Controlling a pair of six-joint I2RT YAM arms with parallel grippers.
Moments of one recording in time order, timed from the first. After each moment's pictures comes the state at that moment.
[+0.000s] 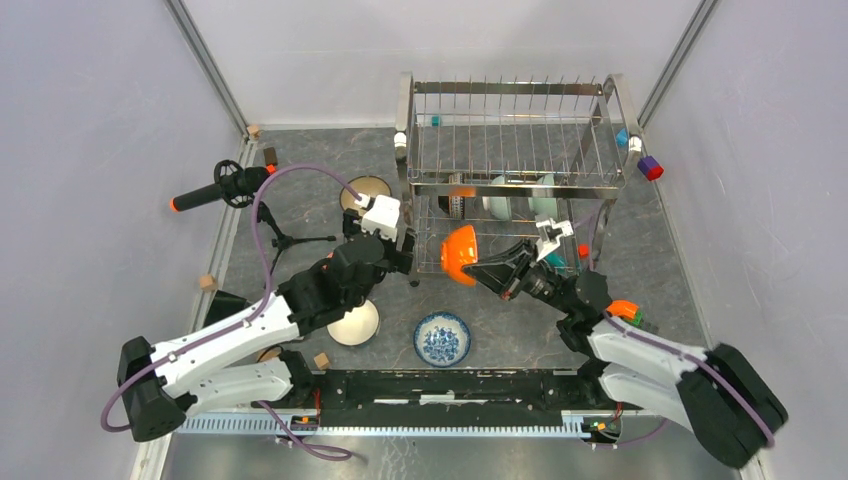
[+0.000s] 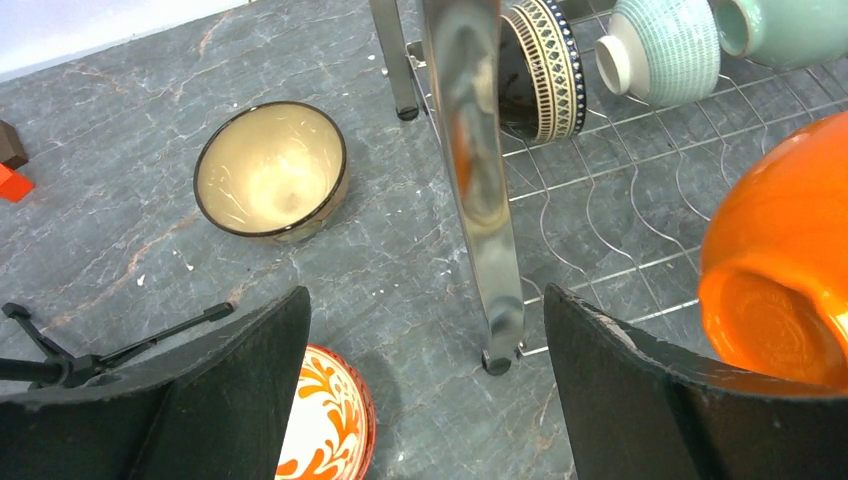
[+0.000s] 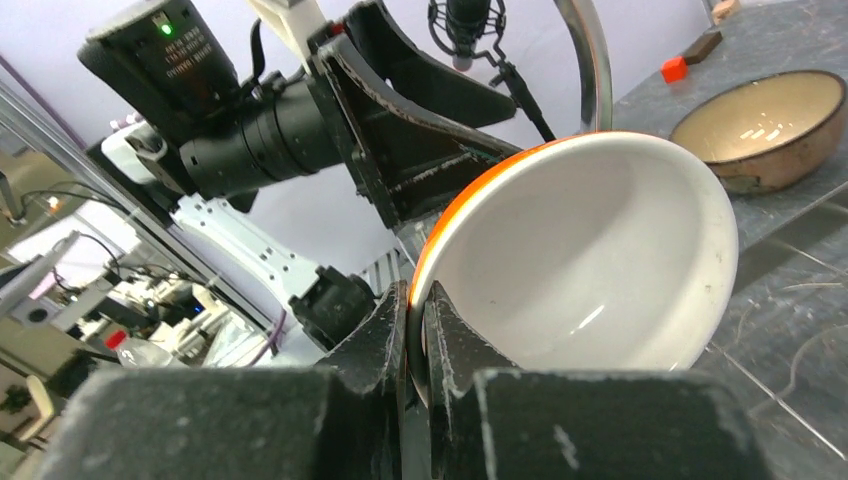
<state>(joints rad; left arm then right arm) -0.96 0.98 0.79 -0.17 -0.64 -0.14 0.63 1.06 0.21 1.23 -0.49 0.85</state>
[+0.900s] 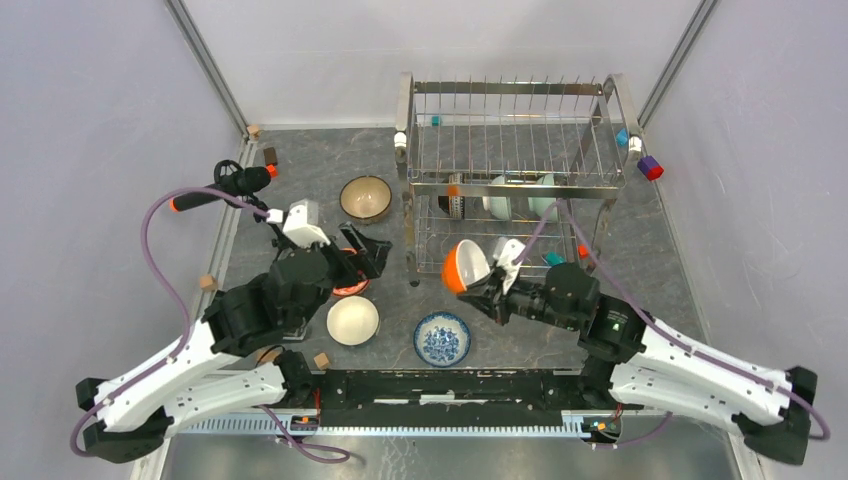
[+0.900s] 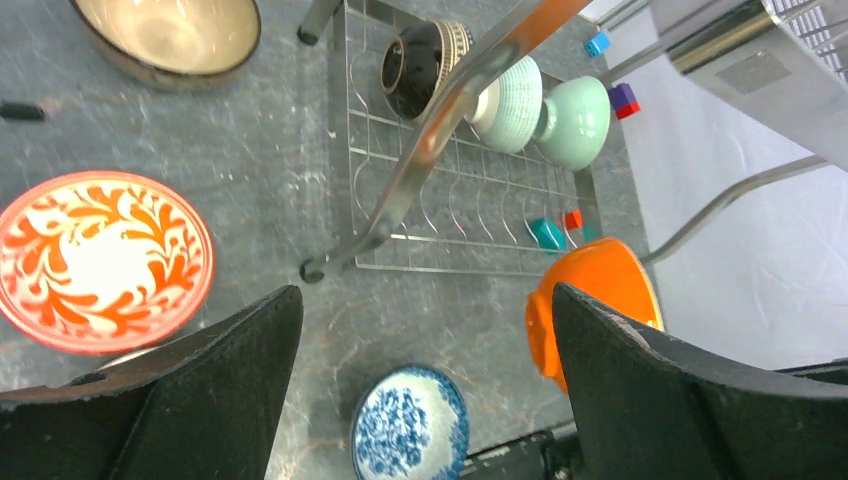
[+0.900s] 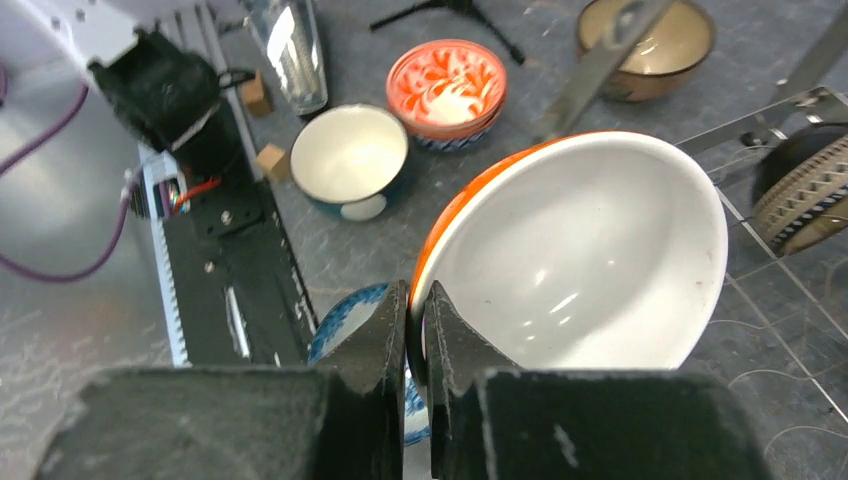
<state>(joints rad) -1.03 0.72 0.96 -0.62 -0.64 -0.85 0.99 0.69 0.63 -0.10 -0.15 0.09</state>
